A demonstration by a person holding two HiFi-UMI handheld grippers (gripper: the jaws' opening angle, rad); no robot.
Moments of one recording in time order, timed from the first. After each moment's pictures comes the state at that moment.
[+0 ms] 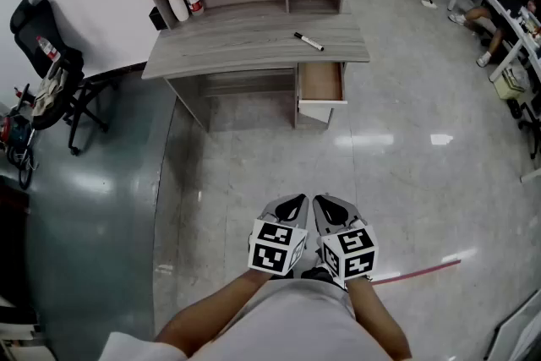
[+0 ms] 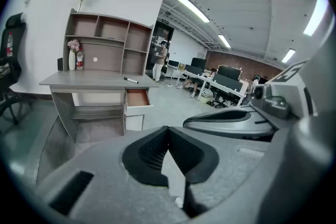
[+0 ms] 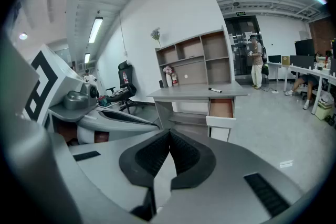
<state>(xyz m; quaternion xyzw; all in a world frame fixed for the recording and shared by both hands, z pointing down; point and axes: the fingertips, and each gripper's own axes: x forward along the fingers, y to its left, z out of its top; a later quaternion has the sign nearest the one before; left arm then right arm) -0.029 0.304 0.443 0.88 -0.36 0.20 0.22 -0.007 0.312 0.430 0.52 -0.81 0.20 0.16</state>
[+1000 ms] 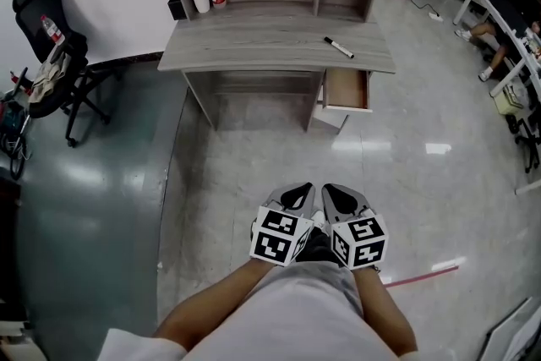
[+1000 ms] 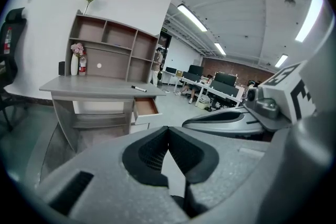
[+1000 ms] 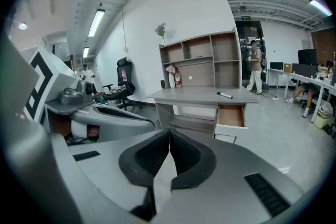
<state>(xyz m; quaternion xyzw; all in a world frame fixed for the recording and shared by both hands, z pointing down) -0.128 0.250 0.434 0.90 -0.35 0.17 0.21 -0.099 0.255 0.429 0.53 -0.81 0.18 0.17</state>
